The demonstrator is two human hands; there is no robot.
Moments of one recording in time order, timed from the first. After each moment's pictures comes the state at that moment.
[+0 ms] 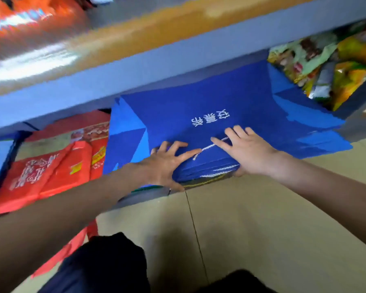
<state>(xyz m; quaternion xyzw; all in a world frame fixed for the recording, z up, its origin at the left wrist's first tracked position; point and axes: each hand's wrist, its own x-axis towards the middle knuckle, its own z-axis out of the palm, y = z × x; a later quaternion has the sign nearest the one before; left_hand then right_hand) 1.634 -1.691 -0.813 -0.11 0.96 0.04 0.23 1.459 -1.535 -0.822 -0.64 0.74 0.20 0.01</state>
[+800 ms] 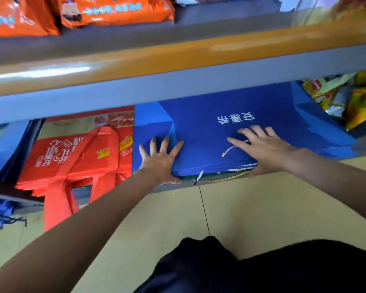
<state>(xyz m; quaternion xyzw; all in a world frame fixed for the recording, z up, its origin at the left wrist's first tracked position) 1.702 -1.718 -0.809 -0.32 0.91 0.04 0.25 1.484 -1.561 -0.777 -0.62 0.74 0.25 0.11</state>
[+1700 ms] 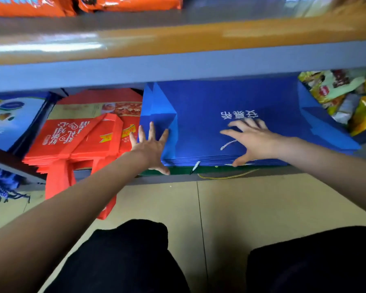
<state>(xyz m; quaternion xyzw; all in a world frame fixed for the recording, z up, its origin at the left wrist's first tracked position) 1.715 -1.717 -0.784 -0.39 0.87 0.05 0.31 1.488 -1.581 -0.772 -0.64 0.74 0.13 0.17</state>
